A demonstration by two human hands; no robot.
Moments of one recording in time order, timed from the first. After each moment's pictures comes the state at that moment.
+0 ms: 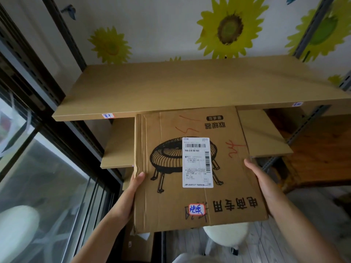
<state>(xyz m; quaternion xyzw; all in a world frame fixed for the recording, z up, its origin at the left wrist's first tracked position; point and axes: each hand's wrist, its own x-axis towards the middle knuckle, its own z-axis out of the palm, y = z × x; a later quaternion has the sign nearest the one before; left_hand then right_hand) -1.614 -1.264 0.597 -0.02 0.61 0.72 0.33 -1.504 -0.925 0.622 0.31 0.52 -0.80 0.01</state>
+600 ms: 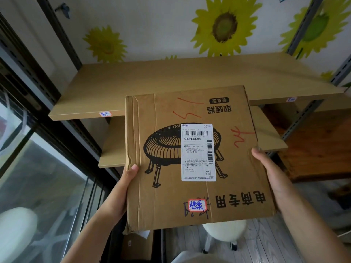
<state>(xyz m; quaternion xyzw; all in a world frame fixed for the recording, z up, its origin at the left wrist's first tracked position) -1.605 -1.269 0.634 0.01 0.62 0.72 0.30 -1.483 -0.934 0.670 0.29 0.53 -0.79 -0.07</state>
